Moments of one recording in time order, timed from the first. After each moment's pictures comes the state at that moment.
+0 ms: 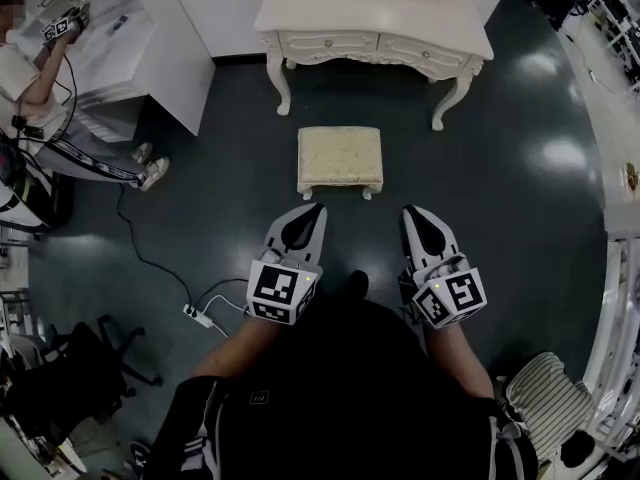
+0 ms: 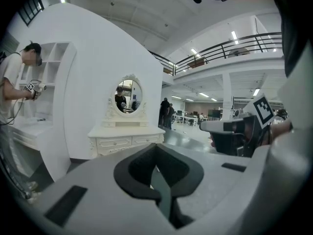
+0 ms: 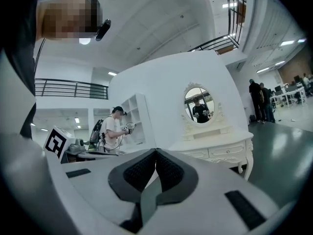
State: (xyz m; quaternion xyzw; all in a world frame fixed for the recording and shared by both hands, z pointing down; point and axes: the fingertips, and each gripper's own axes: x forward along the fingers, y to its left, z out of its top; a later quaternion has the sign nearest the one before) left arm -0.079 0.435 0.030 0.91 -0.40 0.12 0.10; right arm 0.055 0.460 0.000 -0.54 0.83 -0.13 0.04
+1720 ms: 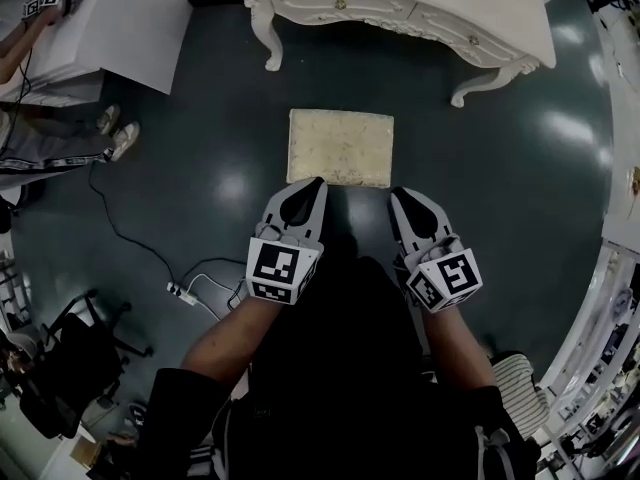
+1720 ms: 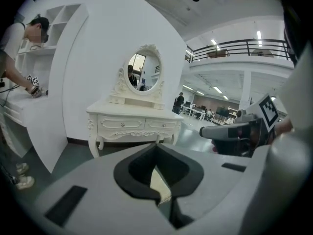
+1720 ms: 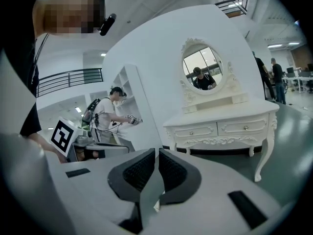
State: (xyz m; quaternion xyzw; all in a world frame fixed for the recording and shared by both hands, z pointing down) left arm -0.064 0.193 0.185 0.88 -0.41 0.16 0.20; right arm 0.046 0.216 0.161 -0.48 0.85 -0.23 -0.06
